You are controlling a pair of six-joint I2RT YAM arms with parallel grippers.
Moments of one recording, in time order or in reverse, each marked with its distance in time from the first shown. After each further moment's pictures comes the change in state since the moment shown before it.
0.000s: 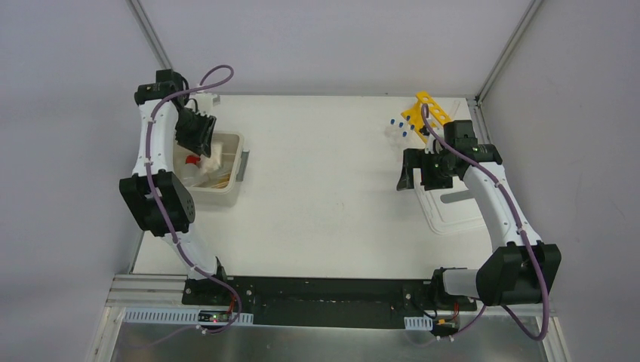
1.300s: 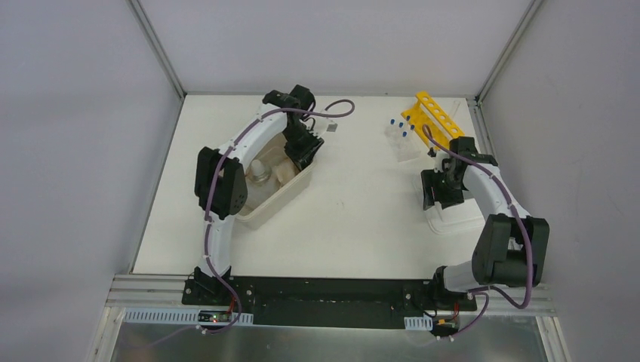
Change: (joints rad) left arm -0.665 0.299 0.093 0.055 0.140 -0.136; right arm -0.146 0.098 -0.175 0.066 0.213 -0.198
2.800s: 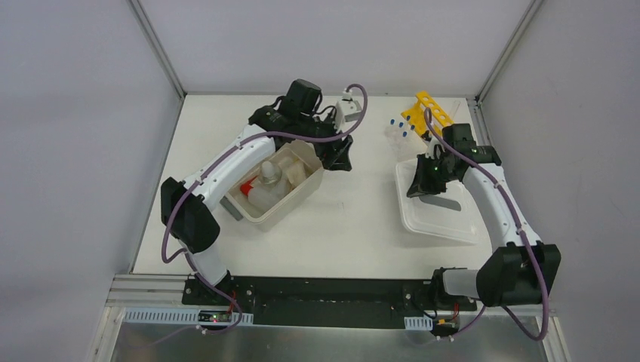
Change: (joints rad) left arm -0.159 -0.355 -0.239 0.541 0.308 -0.069; right arm 0.147 -0.078 0.154 -0.111 -0.209 0.305
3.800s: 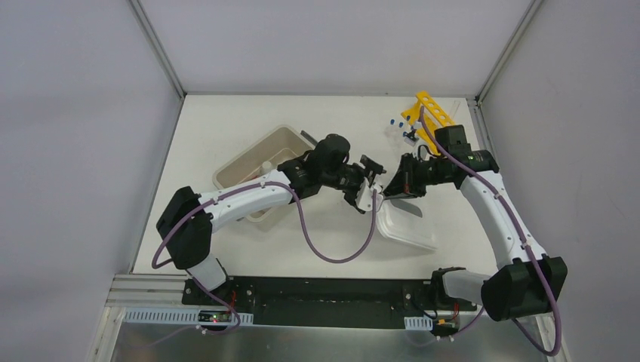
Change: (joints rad) left arm -0.316 -0.091 -0.439 0.623 -0.101 0.778; right arm 0.091 -0.106 -0.005 0.005 -0.449 0.179
